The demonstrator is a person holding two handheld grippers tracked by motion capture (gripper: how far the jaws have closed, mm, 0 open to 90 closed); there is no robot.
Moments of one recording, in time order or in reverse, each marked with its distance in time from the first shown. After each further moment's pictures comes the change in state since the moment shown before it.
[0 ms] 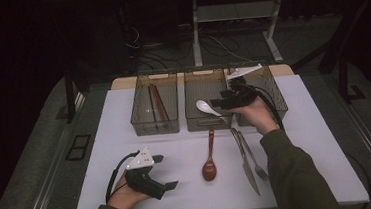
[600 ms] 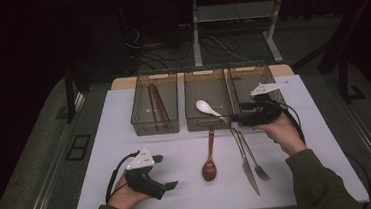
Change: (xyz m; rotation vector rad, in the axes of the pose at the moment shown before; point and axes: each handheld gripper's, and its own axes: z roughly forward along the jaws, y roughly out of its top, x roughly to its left) left arm 0.000 0.000 0.000 0.004 0.009 -0.003; right arm 0.002 -0.054 -0.052 -0.021 0.003 -0.025
